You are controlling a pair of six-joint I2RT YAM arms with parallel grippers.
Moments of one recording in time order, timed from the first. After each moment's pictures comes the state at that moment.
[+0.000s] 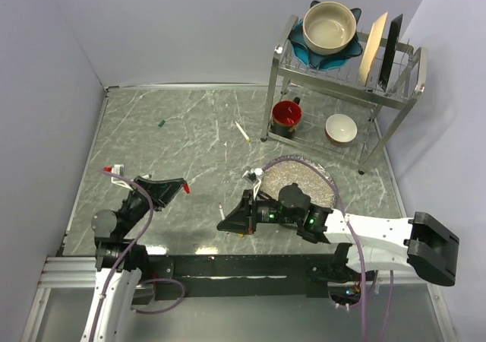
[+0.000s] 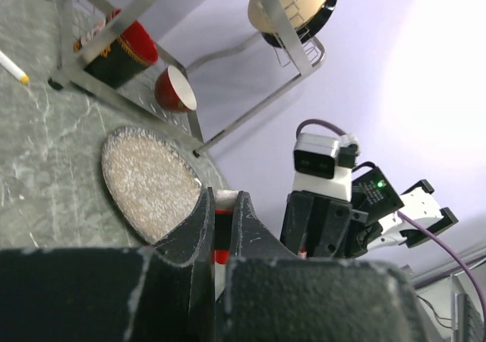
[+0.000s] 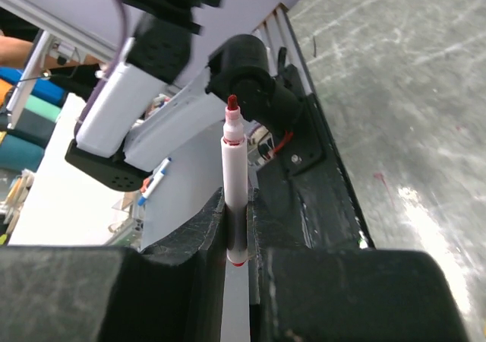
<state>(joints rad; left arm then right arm) -0.05 0.12 0.16 0.29 0.67 -1.17 1.10 1.11 0.48 0.56 -0.40 0.79</state>
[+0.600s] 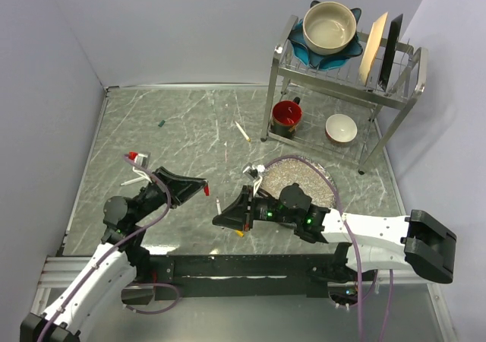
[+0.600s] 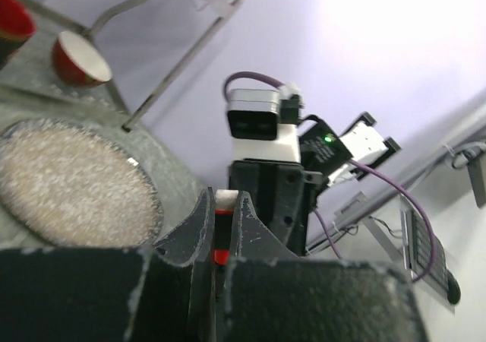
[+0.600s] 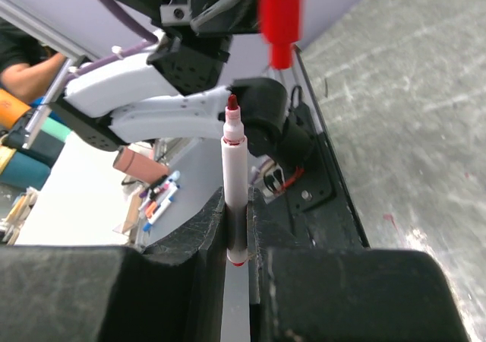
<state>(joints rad) -0.36 0.49 0.20 0.67 0.63 -1.12 1.12 1.14 0.50 0.66 -0.35 0.80</state>
